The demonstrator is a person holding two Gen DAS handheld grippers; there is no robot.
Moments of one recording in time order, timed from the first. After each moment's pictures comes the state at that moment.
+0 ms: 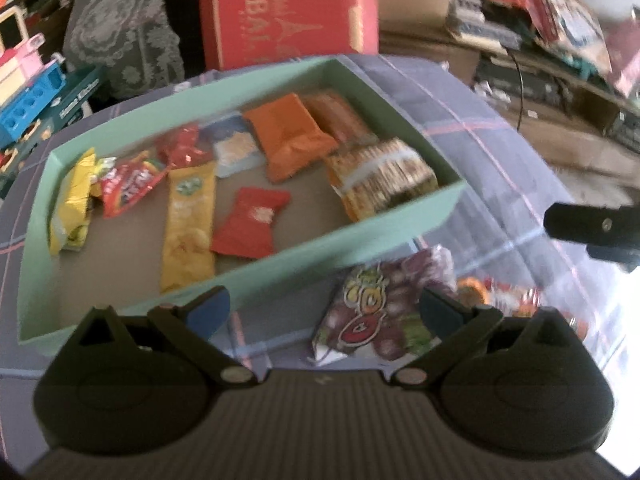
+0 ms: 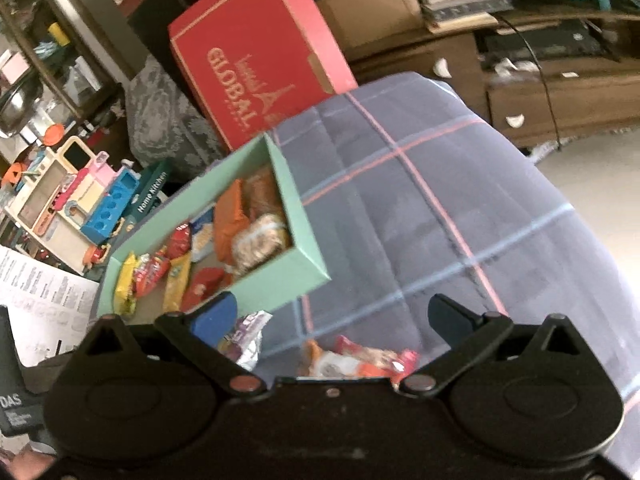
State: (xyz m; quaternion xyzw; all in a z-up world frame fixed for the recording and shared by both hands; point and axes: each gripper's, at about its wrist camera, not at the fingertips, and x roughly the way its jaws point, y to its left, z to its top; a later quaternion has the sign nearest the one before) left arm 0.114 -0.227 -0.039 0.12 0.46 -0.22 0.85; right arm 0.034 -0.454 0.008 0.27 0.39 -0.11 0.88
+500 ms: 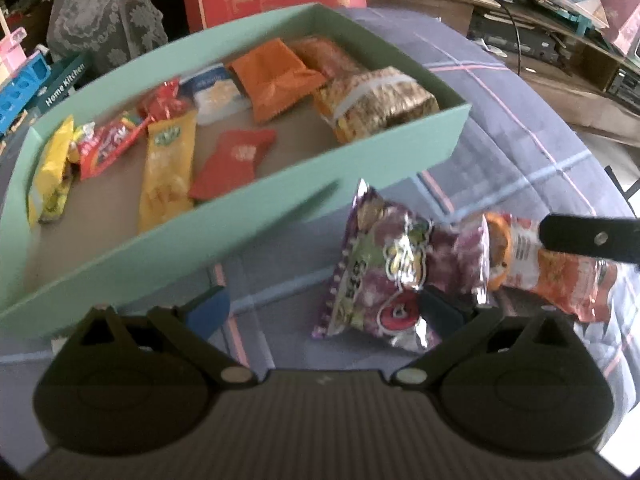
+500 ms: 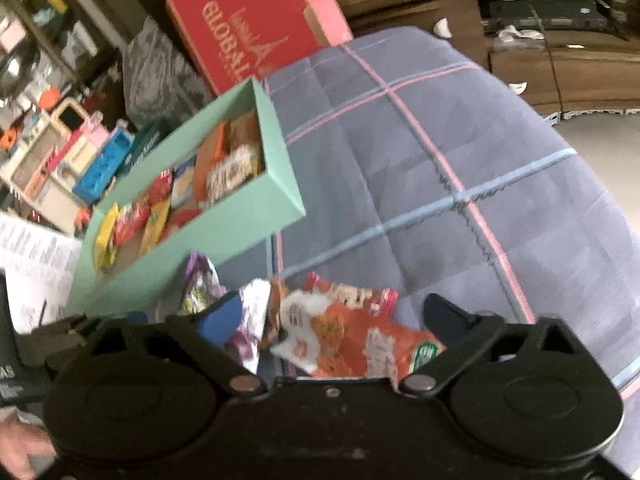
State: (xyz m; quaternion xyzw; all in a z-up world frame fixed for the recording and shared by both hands) left arm 0.107 -0.222 -0.078 0.15 0.48 -0.23 0.83; right arm 0.021 -0.441 -0.033 0.25 0.43 -0.08 0.86
